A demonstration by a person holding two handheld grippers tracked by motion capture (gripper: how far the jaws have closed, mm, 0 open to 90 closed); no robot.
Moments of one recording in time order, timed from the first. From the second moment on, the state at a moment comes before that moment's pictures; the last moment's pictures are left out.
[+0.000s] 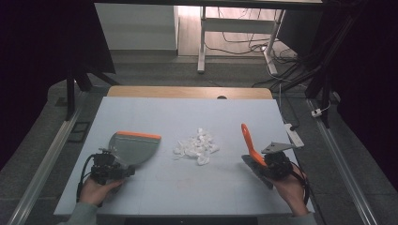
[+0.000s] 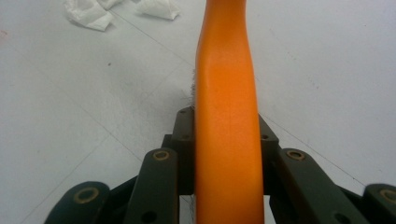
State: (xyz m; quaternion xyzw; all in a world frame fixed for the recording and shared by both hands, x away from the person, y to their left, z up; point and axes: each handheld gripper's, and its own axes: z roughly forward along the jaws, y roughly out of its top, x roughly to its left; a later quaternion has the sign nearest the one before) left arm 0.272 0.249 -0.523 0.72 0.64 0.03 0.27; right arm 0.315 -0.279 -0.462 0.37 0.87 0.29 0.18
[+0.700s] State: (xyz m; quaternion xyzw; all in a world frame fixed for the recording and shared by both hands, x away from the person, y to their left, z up) left arm 0.274 0.250 -0.525 0.70 0.65 0.03 0.29; right arm 0.315 -0.279 -0.462 0.37 0.87 0.29 0.18
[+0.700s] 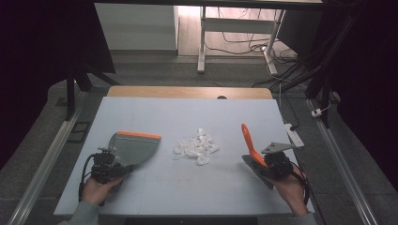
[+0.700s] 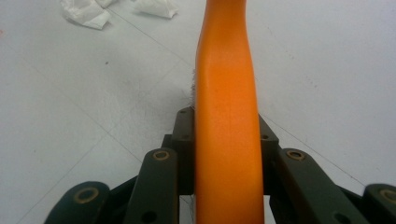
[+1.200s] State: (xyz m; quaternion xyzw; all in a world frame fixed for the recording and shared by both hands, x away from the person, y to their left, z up) left arm 0.274 0.250 -0.525 0.70 0.65 0.03 0.30; right arm 0.315 -0.279 -0.463 0.37 0.87 0.28 0.18
